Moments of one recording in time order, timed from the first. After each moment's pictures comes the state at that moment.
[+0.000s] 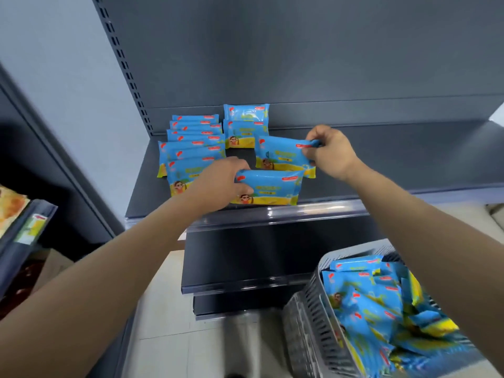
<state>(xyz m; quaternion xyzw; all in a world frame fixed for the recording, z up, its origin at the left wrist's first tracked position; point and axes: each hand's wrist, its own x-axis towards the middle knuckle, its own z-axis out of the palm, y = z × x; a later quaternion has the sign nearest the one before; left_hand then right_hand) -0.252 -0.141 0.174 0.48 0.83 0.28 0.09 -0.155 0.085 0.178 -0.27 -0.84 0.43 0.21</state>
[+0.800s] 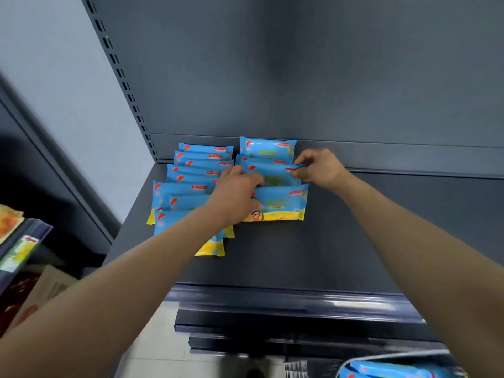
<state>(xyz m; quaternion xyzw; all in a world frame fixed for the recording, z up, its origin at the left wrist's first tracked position) -0.374 -0.032 0.137 0.43 0.89 0.17 -0.02 -0.323 0.176 0.152 -0.20 -0.87 0.44 0.07</state>
